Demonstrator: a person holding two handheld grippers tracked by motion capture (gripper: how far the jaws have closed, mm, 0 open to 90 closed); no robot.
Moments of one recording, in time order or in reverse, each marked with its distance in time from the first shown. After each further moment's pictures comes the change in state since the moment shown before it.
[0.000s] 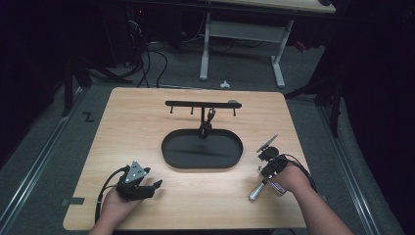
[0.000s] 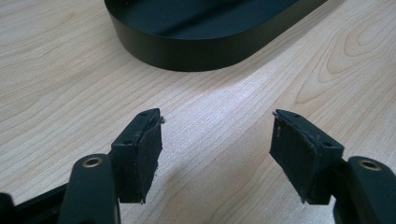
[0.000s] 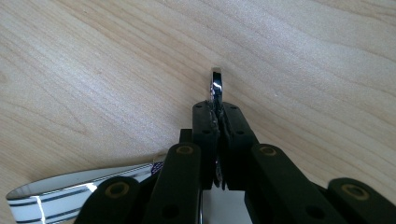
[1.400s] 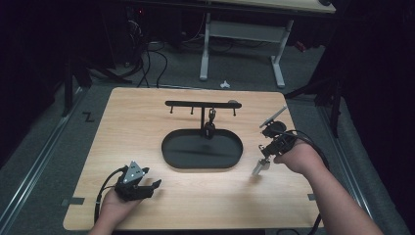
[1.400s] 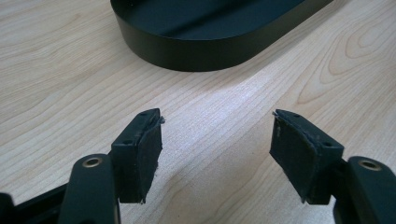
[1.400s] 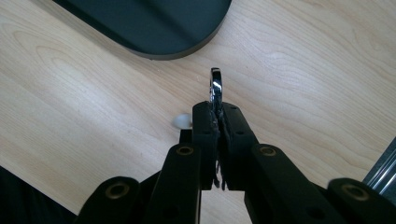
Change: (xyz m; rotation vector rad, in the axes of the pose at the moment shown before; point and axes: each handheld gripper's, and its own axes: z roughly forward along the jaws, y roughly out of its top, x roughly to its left) left arm 0.002 -0.002 -0.003 -0.011 0.008 -0.008; right arm 0.015 0.030 -0.119 -0.103 0.010 -0.015
